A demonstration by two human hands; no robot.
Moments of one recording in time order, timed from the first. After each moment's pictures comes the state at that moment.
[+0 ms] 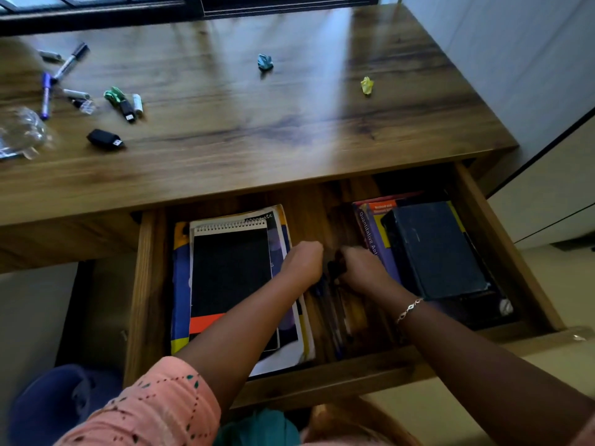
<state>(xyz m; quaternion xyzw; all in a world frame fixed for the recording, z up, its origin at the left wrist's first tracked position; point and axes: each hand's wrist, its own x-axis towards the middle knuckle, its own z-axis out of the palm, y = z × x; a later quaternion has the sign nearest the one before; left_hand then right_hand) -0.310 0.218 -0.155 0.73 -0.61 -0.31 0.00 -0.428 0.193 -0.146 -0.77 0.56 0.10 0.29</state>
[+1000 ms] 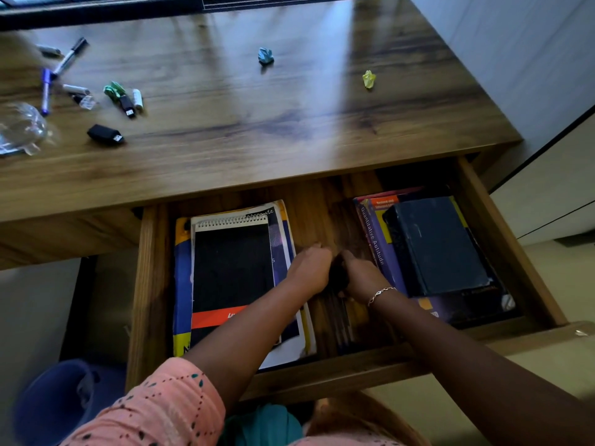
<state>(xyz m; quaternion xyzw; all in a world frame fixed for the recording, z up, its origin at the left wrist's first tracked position) -0.320 0.229 -0.165 0.69 -0.67 -0.27 0.01 -0.435 0.209 -0.158 -0.77 0.54 0.11 0.33</state>
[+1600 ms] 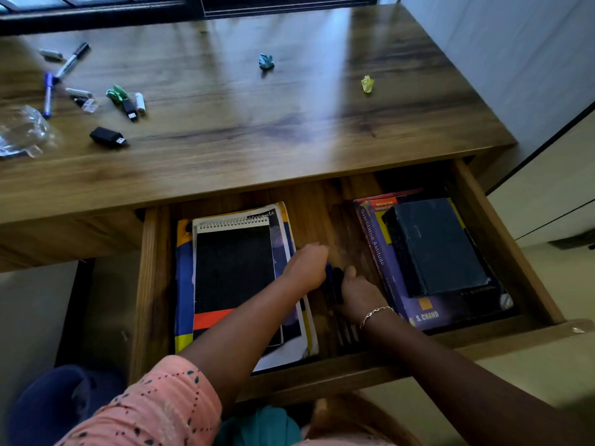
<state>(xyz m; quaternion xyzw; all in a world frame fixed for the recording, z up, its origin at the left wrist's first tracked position) -0.307 0.226 -0.175 0.68 -0.68 -0.28 0.03 -0.430 0.243 -0.168 -0.74 0.58 0.15 0.30</state>
